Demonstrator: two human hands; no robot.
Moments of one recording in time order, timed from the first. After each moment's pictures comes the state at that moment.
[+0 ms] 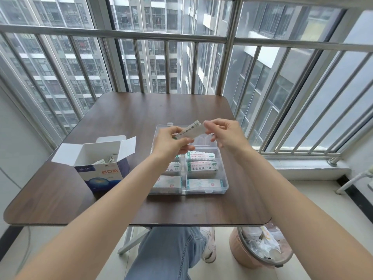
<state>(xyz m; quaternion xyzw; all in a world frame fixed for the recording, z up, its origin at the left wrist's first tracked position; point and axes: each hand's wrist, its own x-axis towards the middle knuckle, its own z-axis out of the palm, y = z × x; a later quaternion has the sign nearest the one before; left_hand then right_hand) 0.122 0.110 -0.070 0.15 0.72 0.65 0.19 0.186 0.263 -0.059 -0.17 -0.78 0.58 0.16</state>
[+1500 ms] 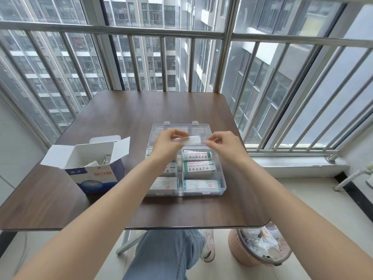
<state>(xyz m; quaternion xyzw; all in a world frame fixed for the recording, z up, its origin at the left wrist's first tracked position) 0.111 0.121 -0.087 0.17 0.79 0.57 0.16 0.184 0.281 -0.093 -0.19 -0.91 0.36 0.12</state>
